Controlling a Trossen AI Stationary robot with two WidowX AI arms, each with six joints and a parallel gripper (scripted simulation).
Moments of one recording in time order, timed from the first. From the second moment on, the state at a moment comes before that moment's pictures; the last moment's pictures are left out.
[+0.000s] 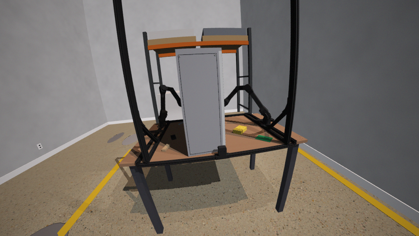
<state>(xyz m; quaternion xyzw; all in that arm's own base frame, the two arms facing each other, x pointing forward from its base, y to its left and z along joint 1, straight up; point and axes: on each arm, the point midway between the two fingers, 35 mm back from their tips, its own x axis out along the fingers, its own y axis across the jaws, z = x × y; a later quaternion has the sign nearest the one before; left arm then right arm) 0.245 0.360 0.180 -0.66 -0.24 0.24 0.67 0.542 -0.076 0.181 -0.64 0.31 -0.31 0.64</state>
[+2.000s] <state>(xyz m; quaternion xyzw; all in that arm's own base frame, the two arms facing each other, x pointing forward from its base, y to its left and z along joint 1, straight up) 0.245 0.360 0.179 -0.67 -0.24 0.24 0.67 0.510 -0.033 0.181 -0.64 0.31 -0.31 0.64</state>
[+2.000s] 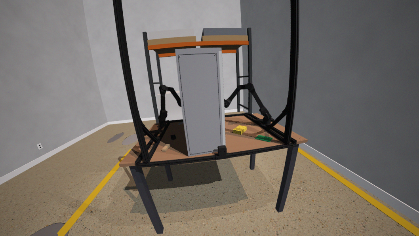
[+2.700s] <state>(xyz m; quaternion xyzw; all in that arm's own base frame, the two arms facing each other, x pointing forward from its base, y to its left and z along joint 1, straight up) 0.245 0.360 0.179 -0.67 -0.24 0.24 0.67 0.523 -0.057 0.177 -0.62 0.28 -0.28 0.68</state>
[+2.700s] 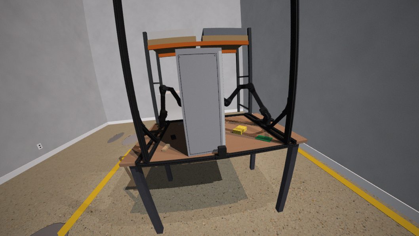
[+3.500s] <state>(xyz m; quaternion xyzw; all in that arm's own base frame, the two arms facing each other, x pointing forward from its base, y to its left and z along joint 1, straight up) 0.245 0.360 0.179 -0.67 -0.24 0.24 0.67 0.549 -0.048 0.216 -0.40 0.09 -0.15 0.90</state>
